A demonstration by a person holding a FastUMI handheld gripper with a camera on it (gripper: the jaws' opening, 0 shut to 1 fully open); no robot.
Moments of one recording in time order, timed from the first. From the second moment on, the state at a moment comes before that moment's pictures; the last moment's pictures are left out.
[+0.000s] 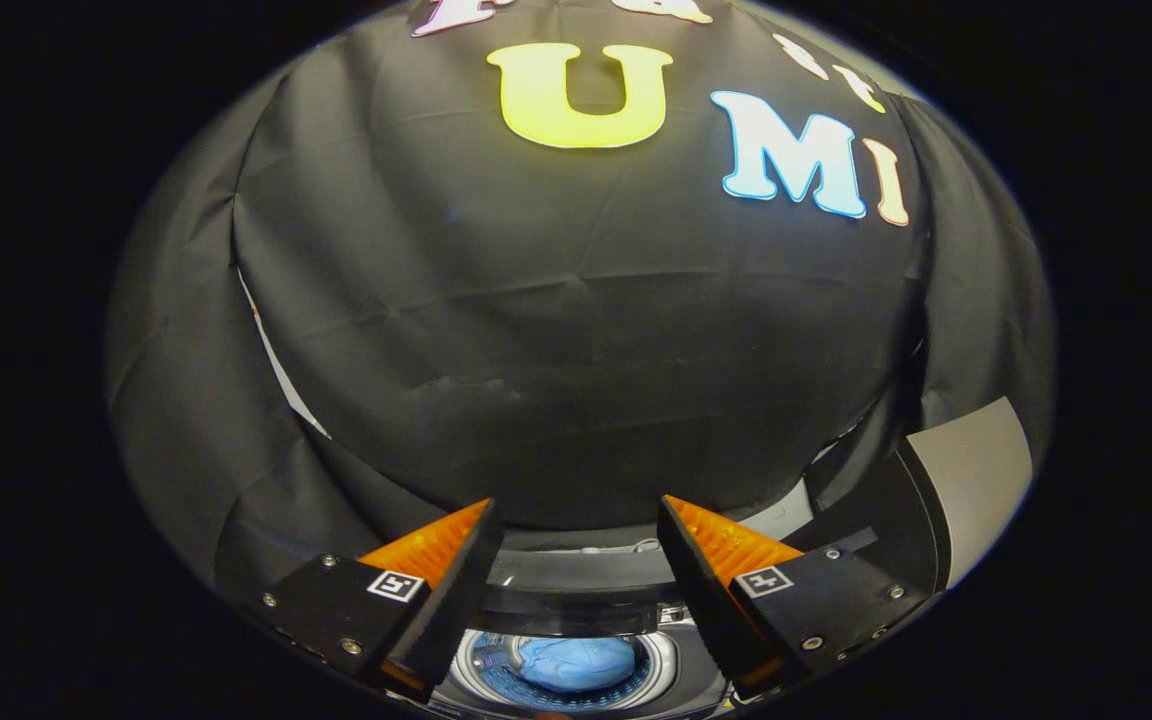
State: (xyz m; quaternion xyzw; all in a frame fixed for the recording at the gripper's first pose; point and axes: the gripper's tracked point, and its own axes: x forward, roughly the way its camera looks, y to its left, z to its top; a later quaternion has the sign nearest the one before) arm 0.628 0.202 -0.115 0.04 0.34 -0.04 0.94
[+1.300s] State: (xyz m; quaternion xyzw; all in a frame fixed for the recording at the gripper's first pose) arm 0.577 0.211 -0.111 0.04 0.30 -0.04 0.95
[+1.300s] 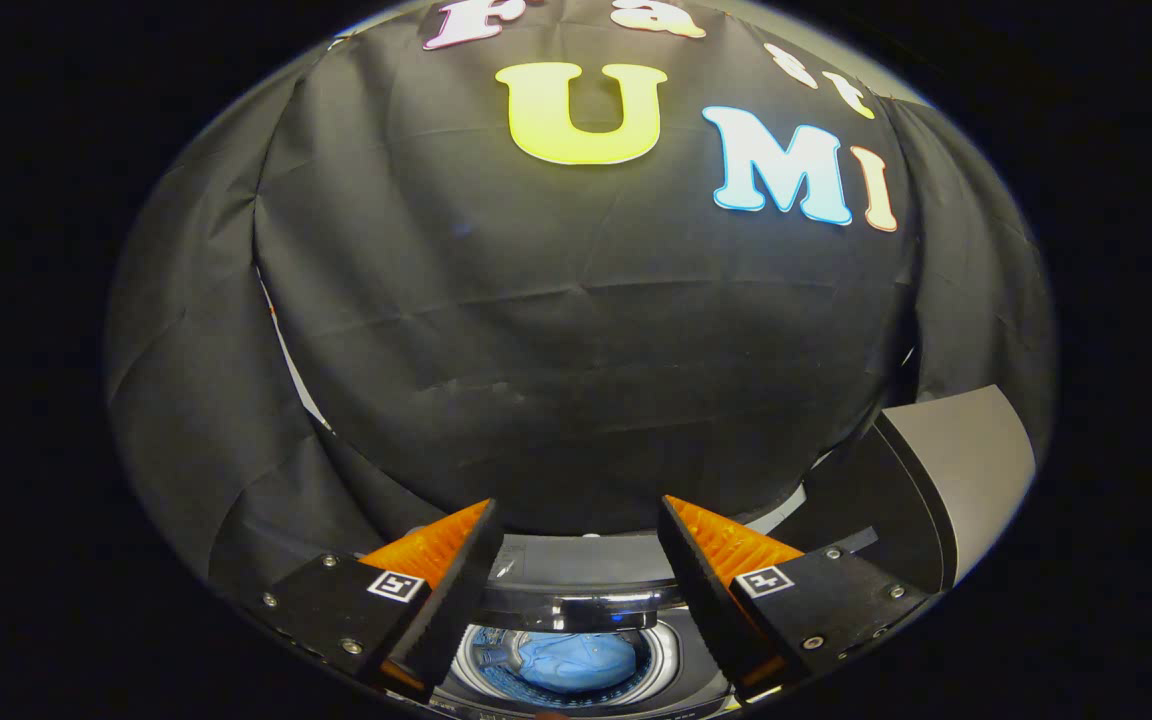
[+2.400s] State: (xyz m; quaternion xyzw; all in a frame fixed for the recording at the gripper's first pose) arm 0.365 0.235 -0.214 -0.01 0.34 -0.02 0.94
